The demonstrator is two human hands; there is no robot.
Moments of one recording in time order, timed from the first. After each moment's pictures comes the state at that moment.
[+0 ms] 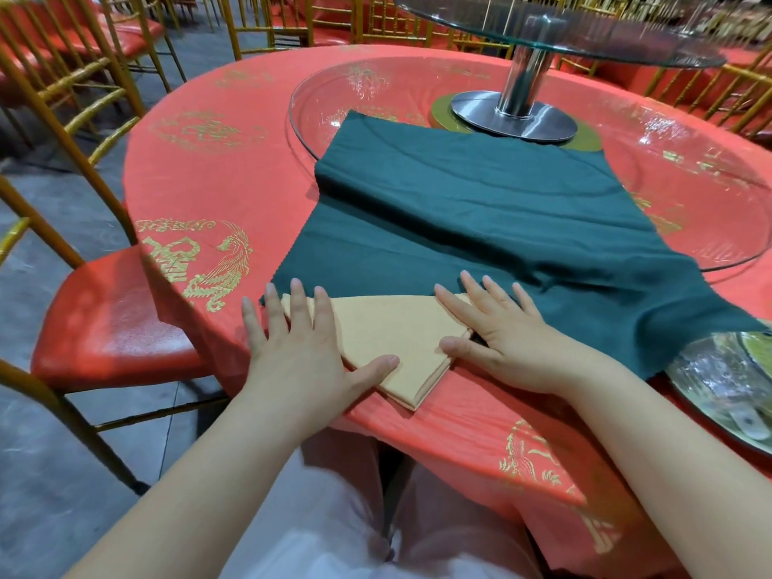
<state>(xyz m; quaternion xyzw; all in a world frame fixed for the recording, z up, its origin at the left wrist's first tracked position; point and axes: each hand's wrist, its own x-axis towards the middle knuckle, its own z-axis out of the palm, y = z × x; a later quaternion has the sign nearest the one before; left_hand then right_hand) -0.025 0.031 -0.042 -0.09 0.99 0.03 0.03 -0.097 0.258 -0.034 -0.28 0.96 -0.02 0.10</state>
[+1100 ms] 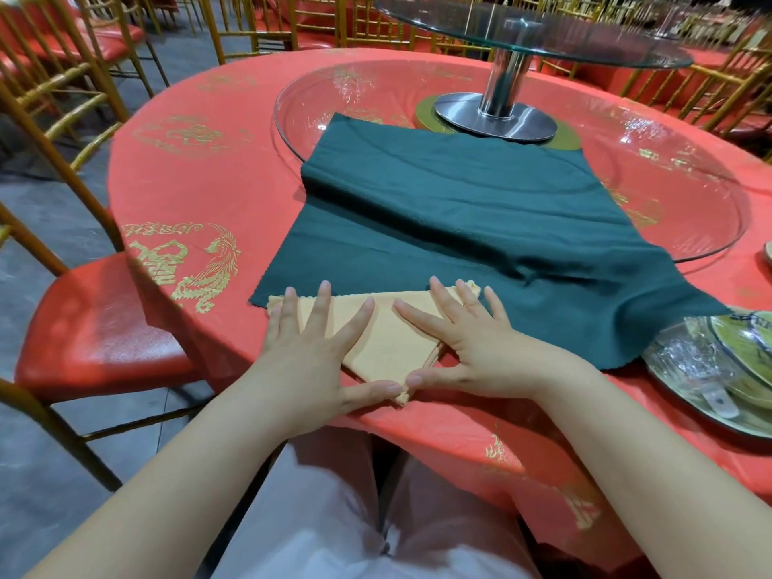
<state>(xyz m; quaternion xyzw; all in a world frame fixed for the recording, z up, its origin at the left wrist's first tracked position) -0.021 0.027 -0.041 0.07 0.99 0.07 0.08 -0.075 0.239 -0.027 -0.30 0.94 -0.05 0.14</state>
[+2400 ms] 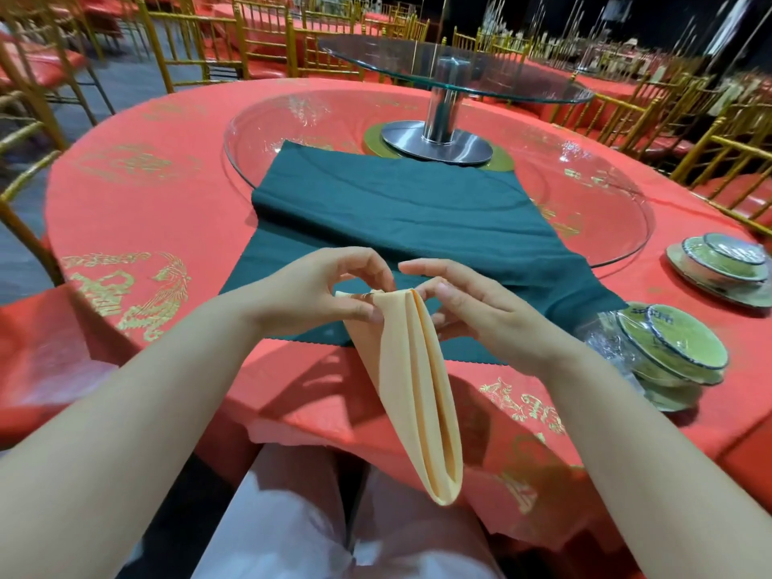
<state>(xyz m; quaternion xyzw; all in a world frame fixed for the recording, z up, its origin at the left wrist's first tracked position) -0.089 0.048 0.020 0.34 0.82 0.45 0.05 -0.059 0.275 0.028 -0.25 0.78 -0.56 0.14</state>
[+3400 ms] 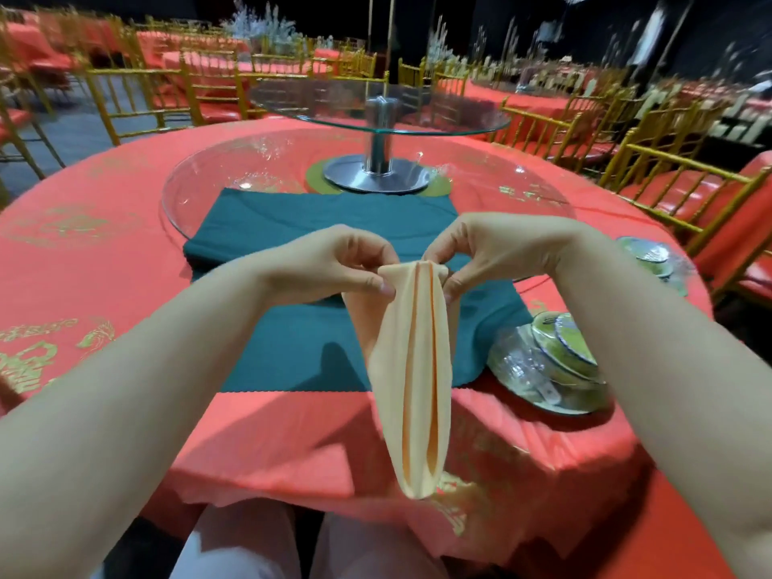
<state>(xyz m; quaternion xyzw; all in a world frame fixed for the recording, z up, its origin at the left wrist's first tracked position) -0.121 0.132 0.090 0.39 0.79 0.45 0.17 -0.101 0.354 0.135 -0.31 0.90 -0.23 0.19</state>
